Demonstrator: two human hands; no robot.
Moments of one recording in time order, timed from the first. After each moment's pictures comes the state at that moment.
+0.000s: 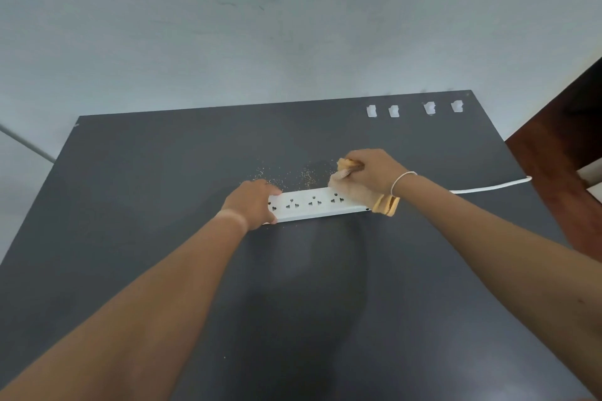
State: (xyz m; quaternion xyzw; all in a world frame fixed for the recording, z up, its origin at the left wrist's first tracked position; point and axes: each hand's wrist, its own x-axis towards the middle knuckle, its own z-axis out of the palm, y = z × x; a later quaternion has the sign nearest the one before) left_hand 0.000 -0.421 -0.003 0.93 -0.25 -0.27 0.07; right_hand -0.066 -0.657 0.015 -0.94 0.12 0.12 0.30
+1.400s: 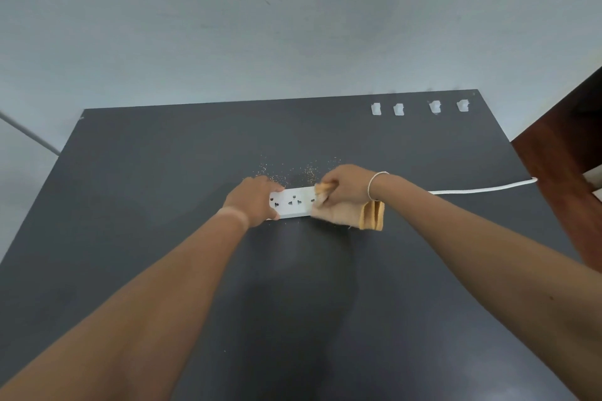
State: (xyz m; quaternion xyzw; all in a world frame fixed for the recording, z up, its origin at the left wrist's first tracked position) left_hand 0.000 -0.418 -0.009 0.93 -0.25 -0.26 0.09; right_hand -0.059 -0.613 0.018 -0.92 0.08 0.27 0.26
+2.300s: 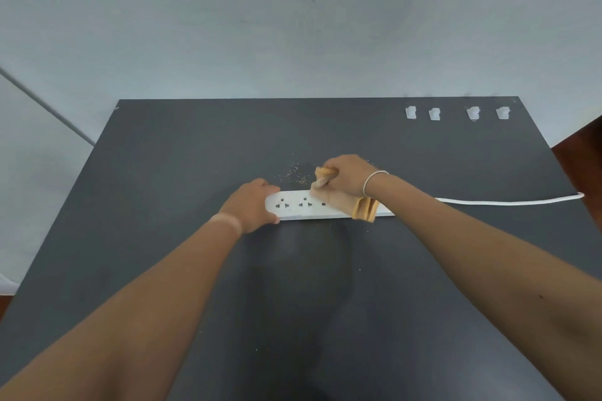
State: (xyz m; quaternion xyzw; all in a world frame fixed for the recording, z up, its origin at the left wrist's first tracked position) left_hand 0.014 -0.359 -0.007 0.93 -0.21 -0.28 0.13; right_hand -0.016 -0.567 0.011 -0.94 0.07 0.21 0.27
